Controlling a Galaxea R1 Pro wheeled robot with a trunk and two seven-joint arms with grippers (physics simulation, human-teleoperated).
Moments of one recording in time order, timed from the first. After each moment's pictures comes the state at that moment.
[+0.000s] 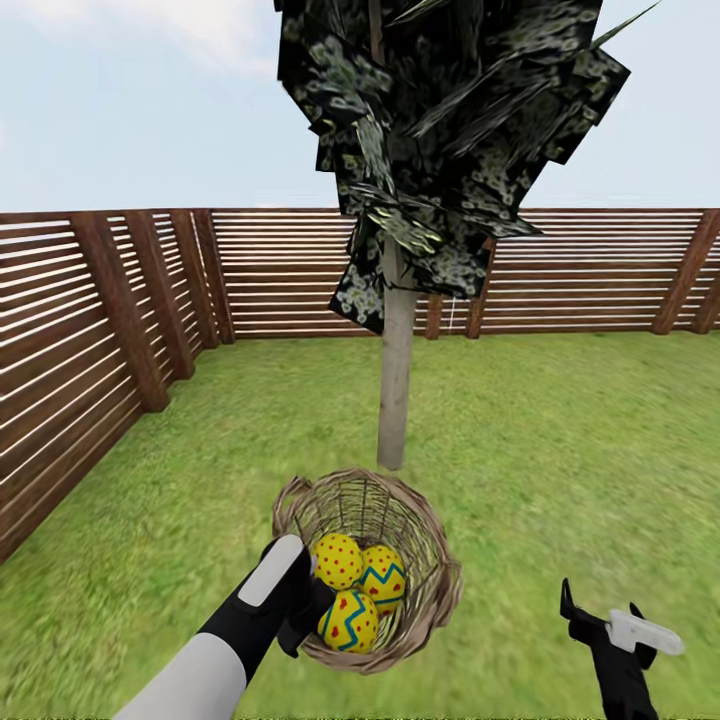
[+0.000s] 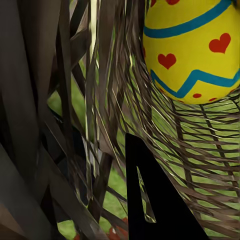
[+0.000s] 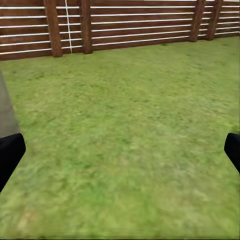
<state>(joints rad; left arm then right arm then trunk) -0.61 -0.17 -0.29 -0.75 1.48 0.41 1.16 -0.16 -0.07 -0.34 -0.86 -0.05 -0.50 -0.07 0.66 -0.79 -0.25</state>
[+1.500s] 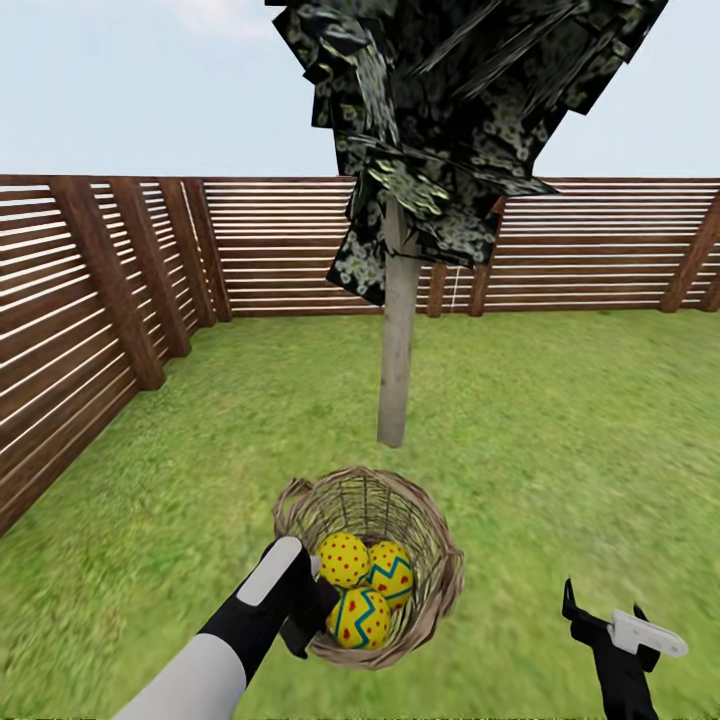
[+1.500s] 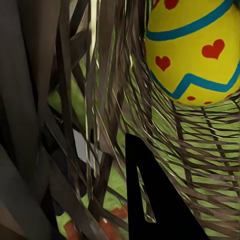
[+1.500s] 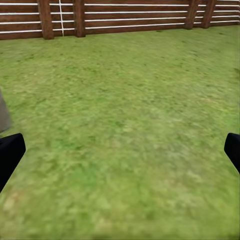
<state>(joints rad) -0.61 -0.17 -0.29 -0.74 1.54 0.40 1.12 -0.16 -0.07 -0.34 -0.86 -0.04 -0.50 -0.10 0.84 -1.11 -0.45</state>
